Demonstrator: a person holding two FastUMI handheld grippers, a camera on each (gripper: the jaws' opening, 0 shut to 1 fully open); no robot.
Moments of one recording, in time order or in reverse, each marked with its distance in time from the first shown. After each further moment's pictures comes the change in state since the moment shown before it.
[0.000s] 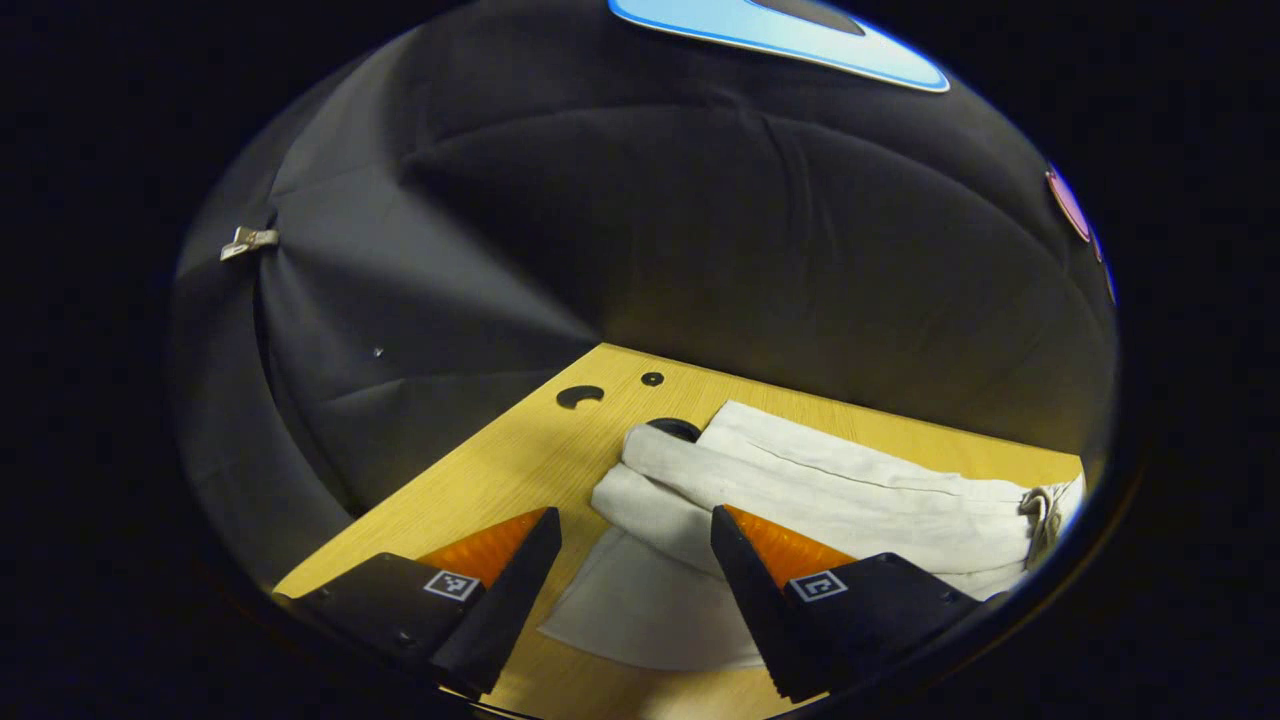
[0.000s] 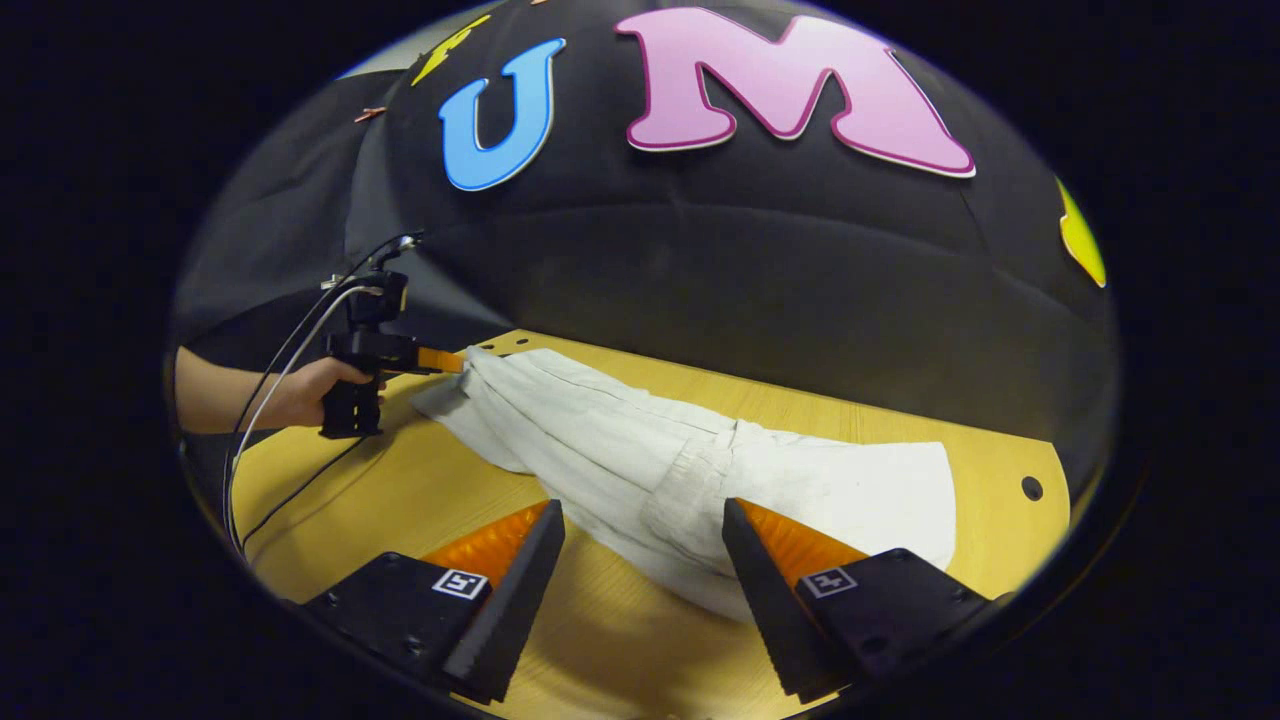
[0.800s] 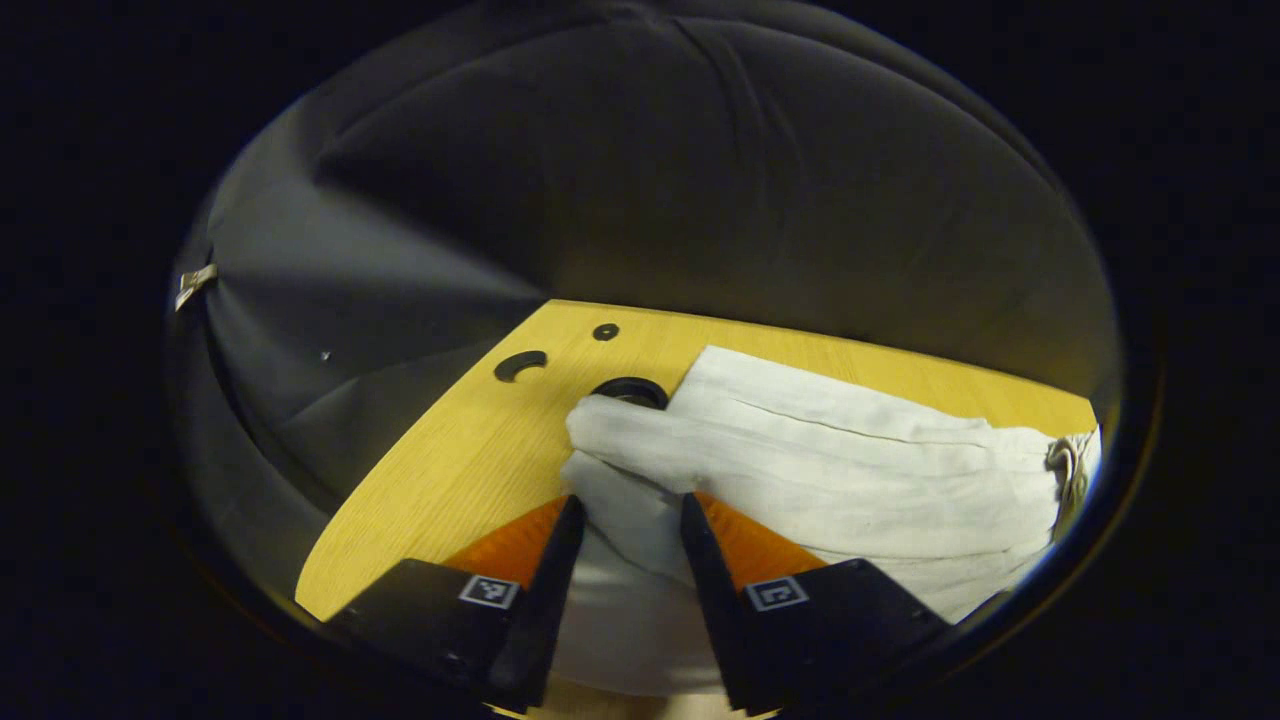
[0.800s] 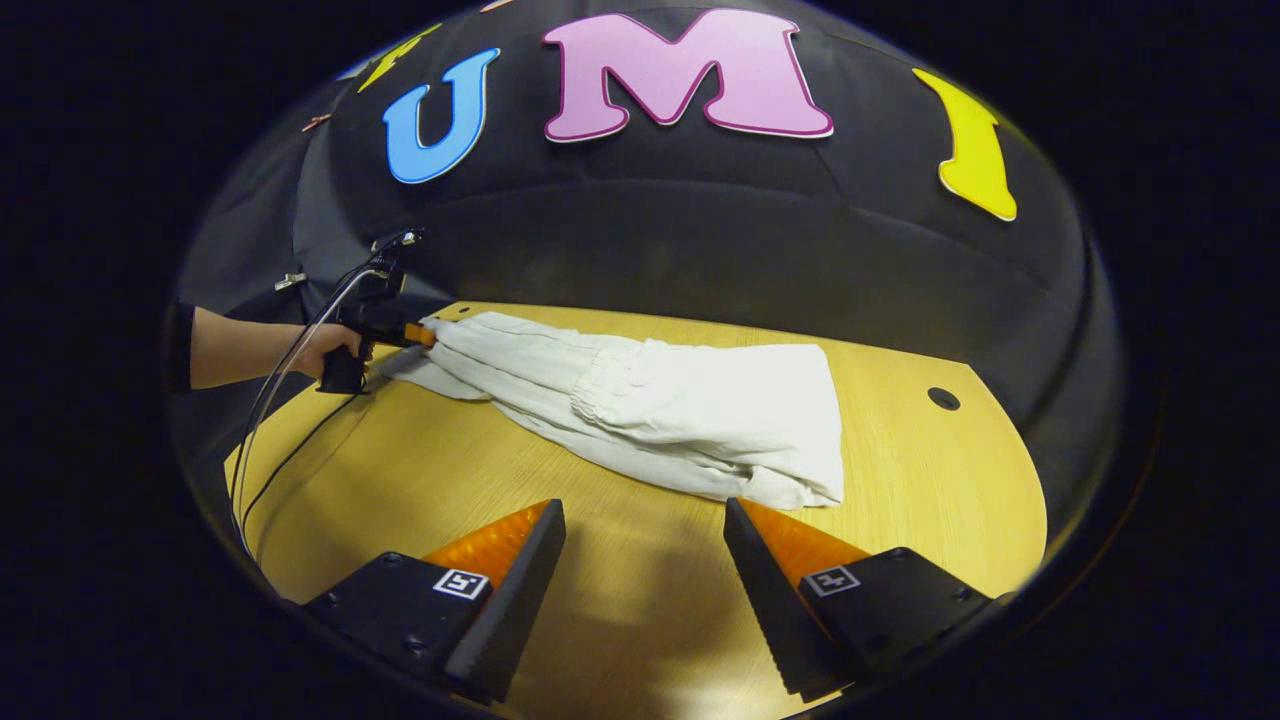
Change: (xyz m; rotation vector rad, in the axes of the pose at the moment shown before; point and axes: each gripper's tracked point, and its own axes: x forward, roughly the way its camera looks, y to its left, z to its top) left arm 0.037 -0.027 -0.033 0.157 0.184 -0.057; right arm -0.086 -0.049 -0.051 0.095 0.100 -0.193
